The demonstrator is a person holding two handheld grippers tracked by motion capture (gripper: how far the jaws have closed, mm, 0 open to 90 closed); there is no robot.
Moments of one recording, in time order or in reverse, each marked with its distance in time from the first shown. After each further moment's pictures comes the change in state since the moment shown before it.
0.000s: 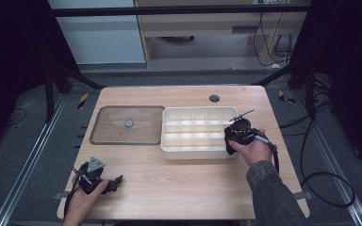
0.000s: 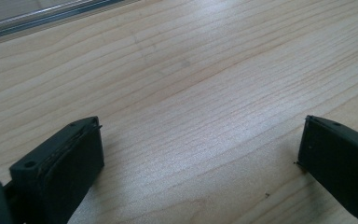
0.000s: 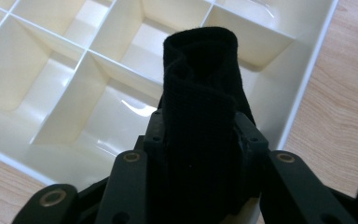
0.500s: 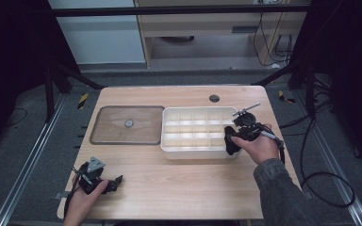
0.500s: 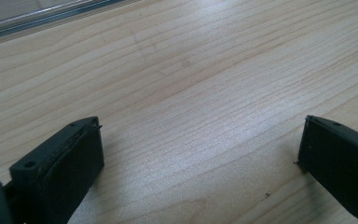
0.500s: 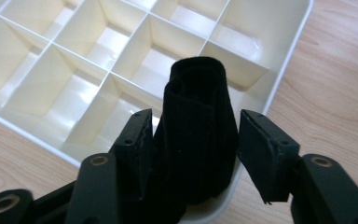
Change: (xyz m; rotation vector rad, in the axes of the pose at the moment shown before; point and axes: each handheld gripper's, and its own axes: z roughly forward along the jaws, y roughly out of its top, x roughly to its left) left arm 0.000 0.000 0.000 -0.003 0.001 -0.002; right arm -0.003 0.010 -0.034 -0.055 0.005 -0.036
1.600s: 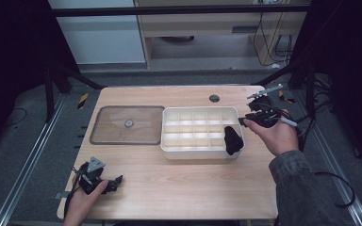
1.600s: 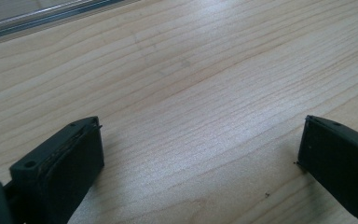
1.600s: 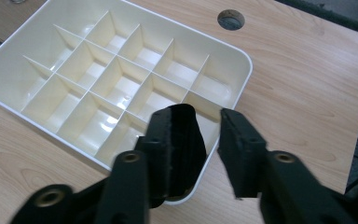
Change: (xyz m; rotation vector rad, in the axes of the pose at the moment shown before) left arm -0.001 0.000 0.001 -0.008 0.001 -0.012; right arm -0.016 0.024 -0.074 -0.122 0.019 -0.011
